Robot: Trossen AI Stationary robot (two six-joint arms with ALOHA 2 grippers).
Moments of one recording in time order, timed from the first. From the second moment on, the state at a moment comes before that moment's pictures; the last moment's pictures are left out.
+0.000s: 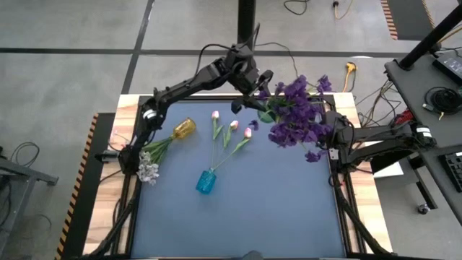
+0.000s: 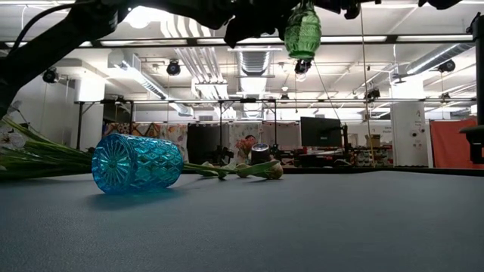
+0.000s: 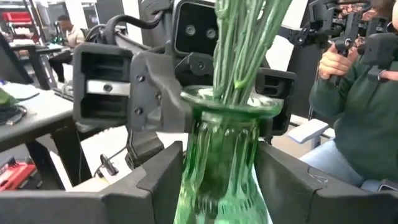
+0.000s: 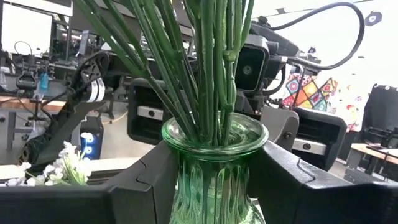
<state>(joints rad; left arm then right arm) 0.49 2.23 2.32 -0.38 1.22 0.37 -0.06 1.01 0.69 0.57 0.43 -0.32</state>
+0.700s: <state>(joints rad) 0.60 2.23 2.32 -0.58 1.22 0.39 -0.06 1.00 0.70 0.57 0.45 -0.31</state>
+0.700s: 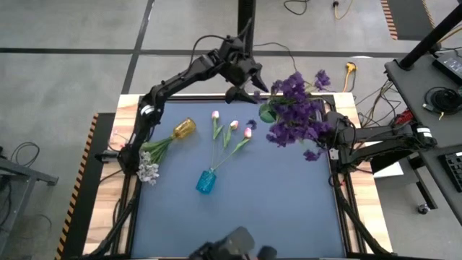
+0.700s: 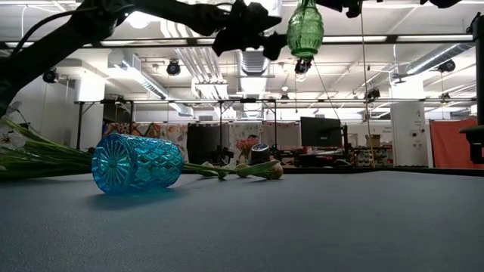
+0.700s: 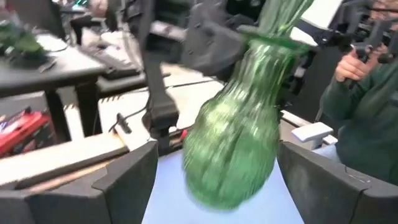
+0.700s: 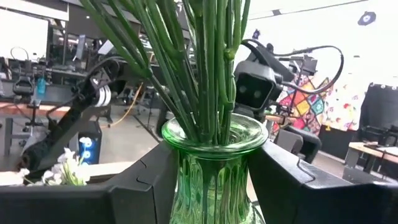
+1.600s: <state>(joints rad) 0.62 1.86 2.35 -1.24 0.77 0.65 -0.28 1.01 0.34 0.72 0.44 0.01</state>
